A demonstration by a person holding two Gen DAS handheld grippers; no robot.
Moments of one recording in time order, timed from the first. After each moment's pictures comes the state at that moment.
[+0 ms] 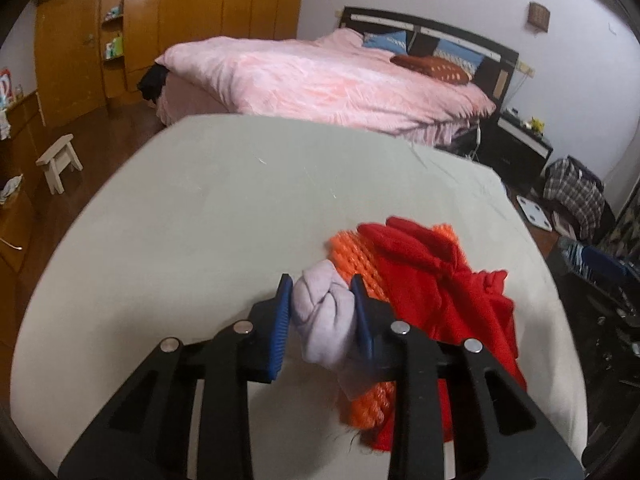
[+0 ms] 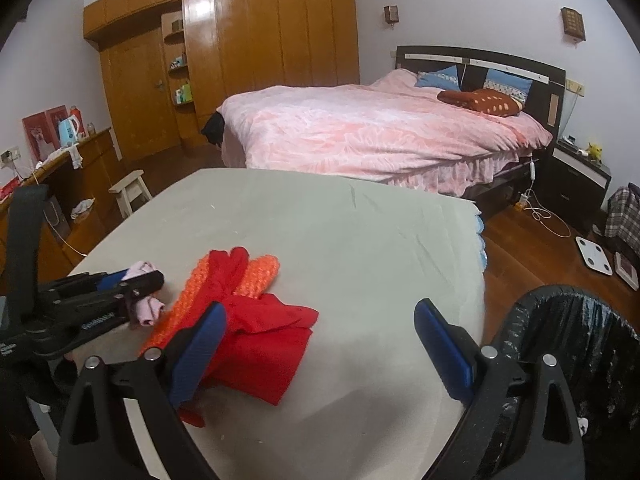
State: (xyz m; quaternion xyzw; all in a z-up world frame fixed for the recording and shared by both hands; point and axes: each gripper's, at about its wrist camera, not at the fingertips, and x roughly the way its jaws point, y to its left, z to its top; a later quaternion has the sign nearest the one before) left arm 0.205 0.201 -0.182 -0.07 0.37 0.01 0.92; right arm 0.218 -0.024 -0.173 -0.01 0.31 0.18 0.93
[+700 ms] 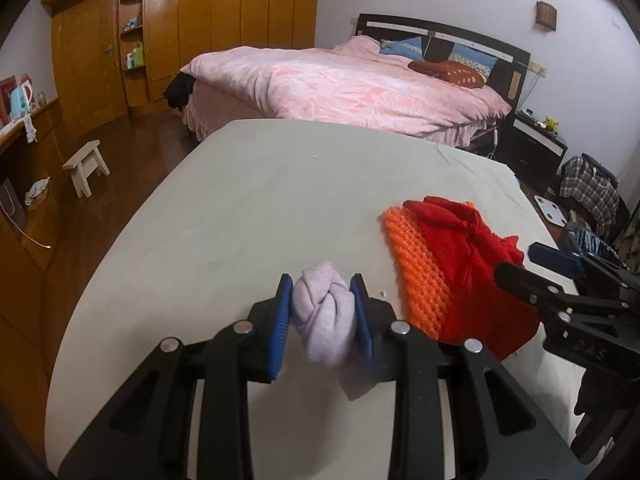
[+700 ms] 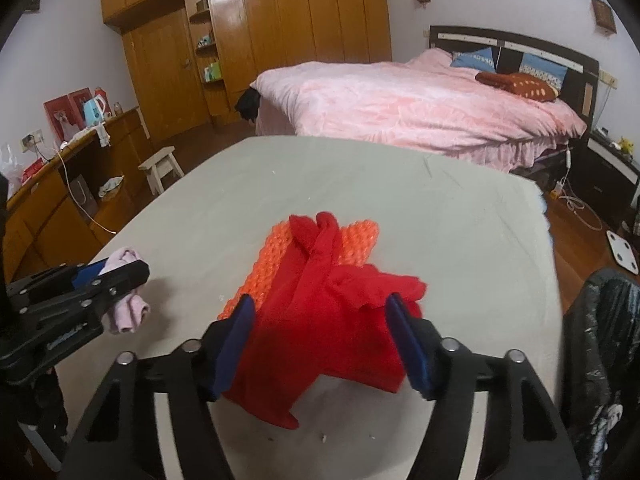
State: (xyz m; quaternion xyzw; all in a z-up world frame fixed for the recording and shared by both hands) left arm 0.151 0.232 -0.171 -0.05 0.37 0.05 0.93; right arm 0.210 0.041 -0.201 -0.01 0.36 0.23 0.90
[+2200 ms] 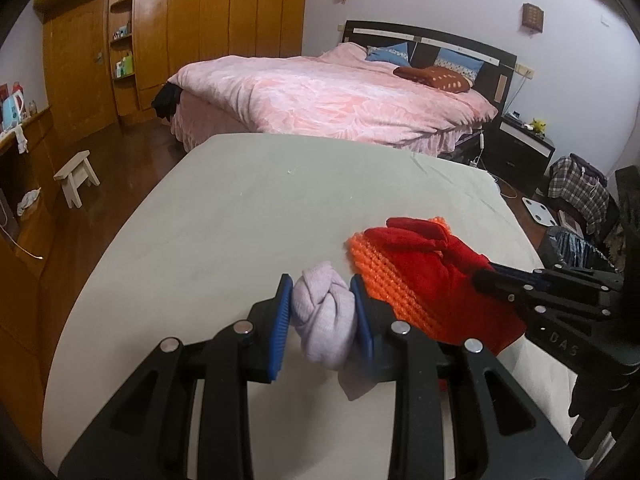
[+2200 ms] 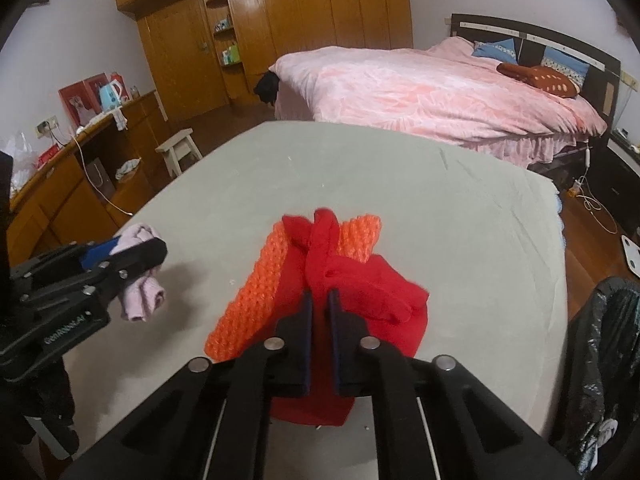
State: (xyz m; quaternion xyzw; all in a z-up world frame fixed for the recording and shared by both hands) left arm 0.152 0.217 -0.157 -0.05 0.35 0.02 0.93; right arm 0.205 0.031 -0.186 -0.02 0.37 0.27 0.89
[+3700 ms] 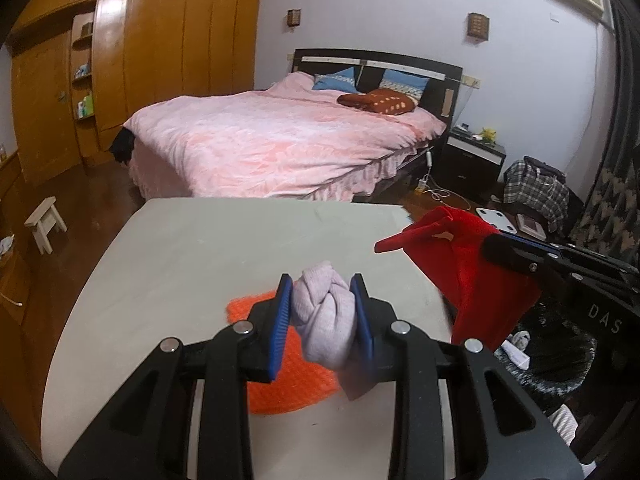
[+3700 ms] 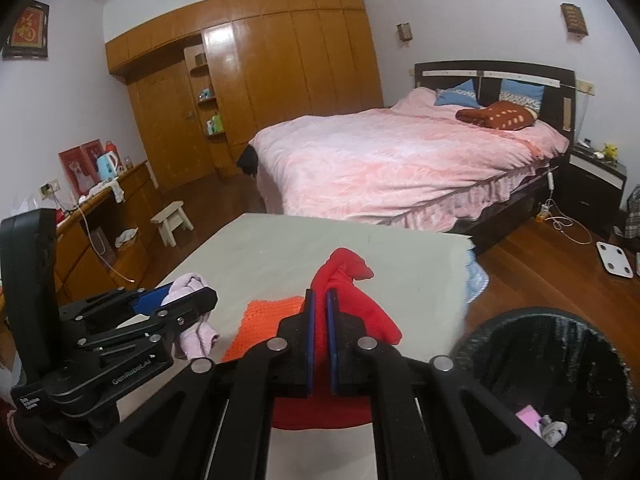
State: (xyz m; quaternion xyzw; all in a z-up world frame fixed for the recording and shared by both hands) left arm 0.147 0.098 -0.079 -0.02 0.30 -0.05 0.95; right arm 0.166 -0.090 -0.083 0.04 0.28 0.24 0.93
